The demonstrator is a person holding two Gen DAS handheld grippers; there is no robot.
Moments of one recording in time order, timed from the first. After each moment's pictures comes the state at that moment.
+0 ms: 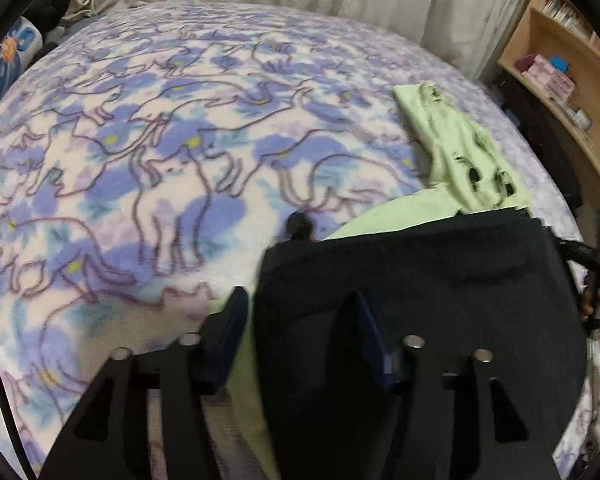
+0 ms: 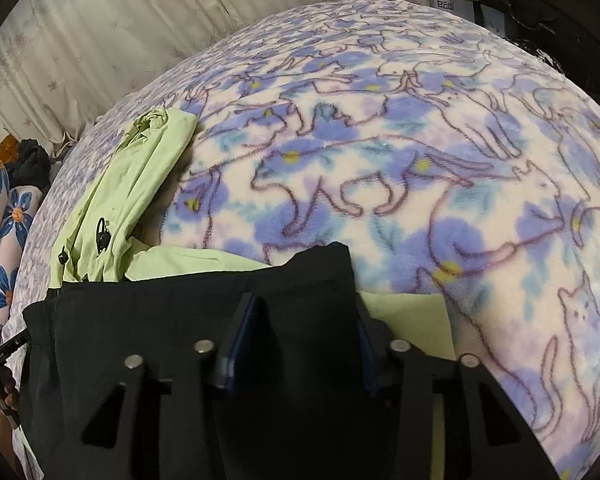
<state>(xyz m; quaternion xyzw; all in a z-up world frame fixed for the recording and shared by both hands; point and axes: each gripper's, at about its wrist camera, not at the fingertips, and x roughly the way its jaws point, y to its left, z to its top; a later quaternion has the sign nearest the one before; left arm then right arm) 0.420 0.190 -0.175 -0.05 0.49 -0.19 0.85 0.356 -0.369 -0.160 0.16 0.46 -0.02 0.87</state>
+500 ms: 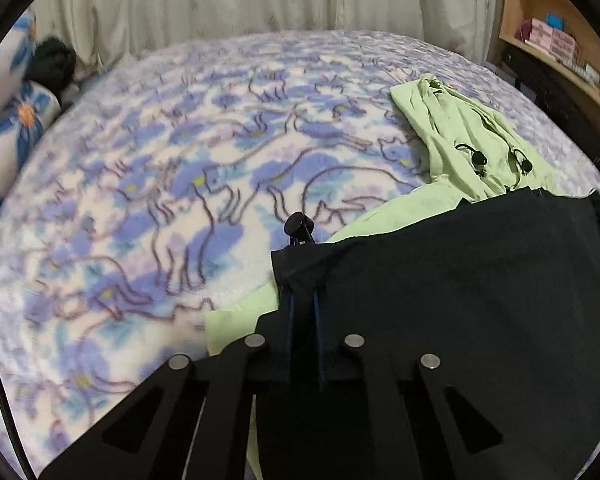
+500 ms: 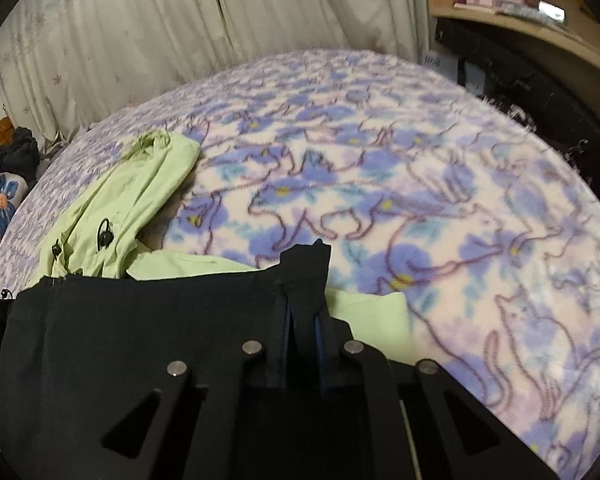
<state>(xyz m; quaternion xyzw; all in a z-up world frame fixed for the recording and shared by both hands) 0.396 0.150 -0.153 0.05 0.43 -0.13 0.89 0.315 -0.351 -0.125 0.08 0.38 -0.08 0.92</state>
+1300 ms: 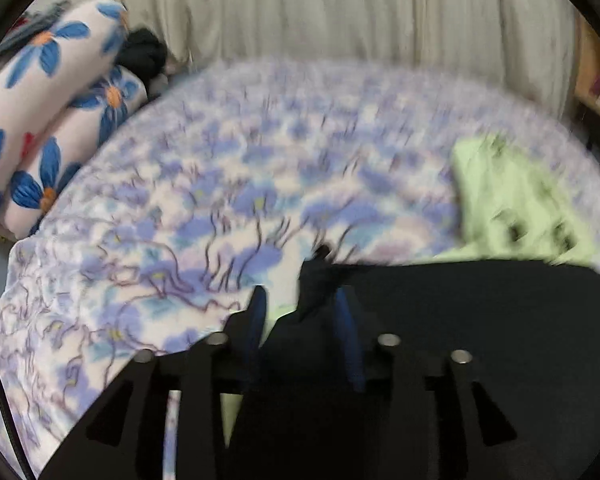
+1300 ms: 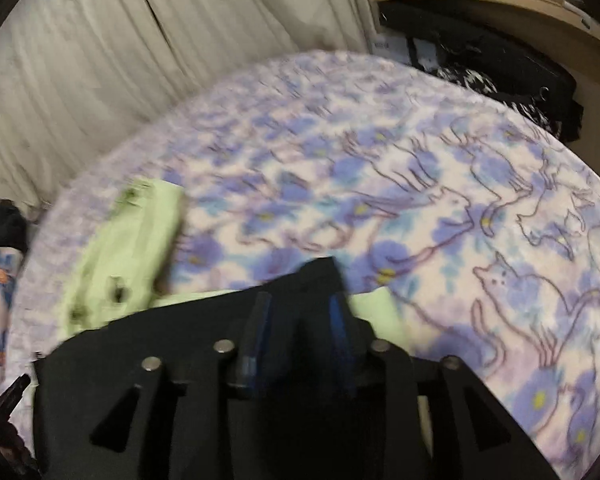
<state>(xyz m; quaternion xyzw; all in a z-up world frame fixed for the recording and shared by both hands) 0.368 0.130 -0.114 -0.01 0.37 0.02 0.93 0.305 -0.335 -0.093 0.17 0.37 -0.10 0.91</state>
